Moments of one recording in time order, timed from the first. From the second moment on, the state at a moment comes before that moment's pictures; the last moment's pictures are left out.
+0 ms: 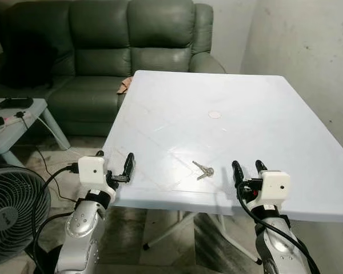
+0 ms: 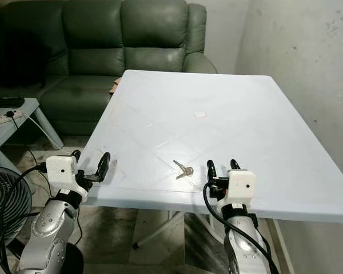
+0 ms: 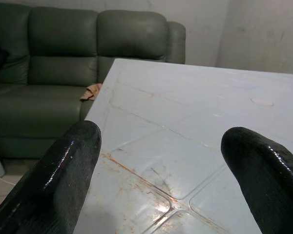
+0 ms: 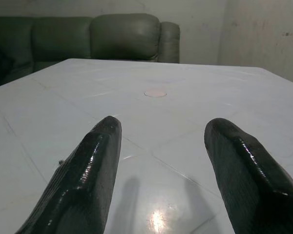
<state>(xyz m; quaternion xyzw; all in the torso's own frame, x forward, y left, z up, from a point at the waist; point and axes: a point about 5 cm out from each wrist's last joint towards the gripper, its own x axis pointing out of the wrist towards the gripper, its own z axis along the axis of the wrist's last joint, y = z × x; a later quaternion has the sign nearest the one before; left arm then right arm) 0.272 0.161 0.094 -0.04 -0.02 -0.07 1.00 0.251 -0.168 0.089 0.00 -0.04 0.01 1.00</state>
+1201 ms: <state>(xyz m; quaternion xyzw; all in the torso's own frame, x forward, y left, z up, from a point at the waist) 0.243 0.129 0.085 0.01 -0.02 -0.15 0.99 0.297 -0.157 0.101 -0.03 0.04 0.20 0.98</state>
